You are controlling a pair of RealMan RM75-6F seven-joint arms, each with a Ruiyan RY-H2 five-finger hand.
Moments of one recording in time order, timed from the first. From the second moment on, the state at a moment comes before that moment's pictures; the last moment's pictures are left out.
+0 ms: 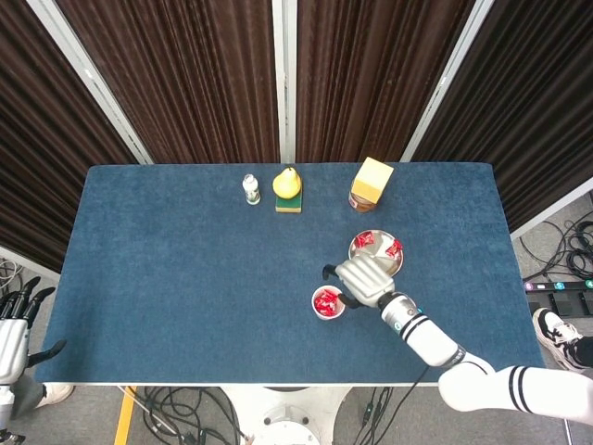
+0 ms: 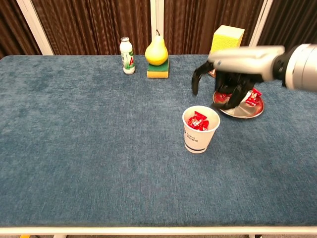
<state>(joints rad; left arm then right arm) 0.00 -1.25 -0.02 -1.37 1.51 1.55 -0.10 0.87 -1.32 0.10 -1.74 -1.03 0.83 -0.36</state>
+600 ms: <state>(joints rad) 0.00 -1.25 -0.02 -1.37 1.50 1.55 -0.10 0.90 -1.43 0.09 -1.34 -0.59 0.82 -0.54</state>
